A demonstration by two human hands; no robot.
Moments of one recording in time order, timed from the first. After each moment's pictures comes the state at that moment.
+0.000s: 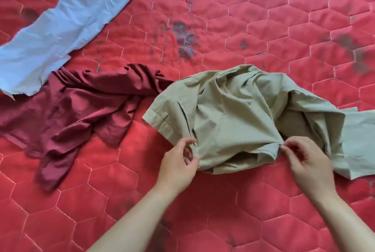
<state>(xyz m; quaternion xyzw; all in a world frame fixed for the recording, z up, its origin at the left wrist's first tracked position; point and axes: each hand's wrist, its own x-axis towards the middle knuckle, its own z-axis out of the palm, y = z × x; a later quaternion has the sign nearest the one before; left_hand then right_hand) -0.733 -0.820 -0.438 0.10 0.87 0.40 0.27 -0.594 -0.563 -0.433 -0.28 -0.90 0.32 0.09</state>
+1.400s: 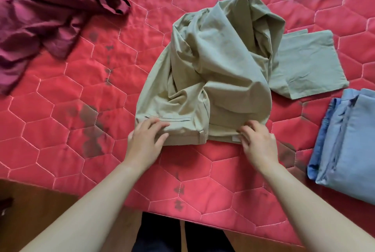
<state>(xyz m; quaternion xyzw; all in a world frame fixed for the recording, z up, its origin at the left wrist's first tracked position) -0.505 -0.796 -0.477 0.15 0.95 0.19 0.21 -0.378 -0.528 -0.512 -0.23 -0.95 0.20 -0.12</state>
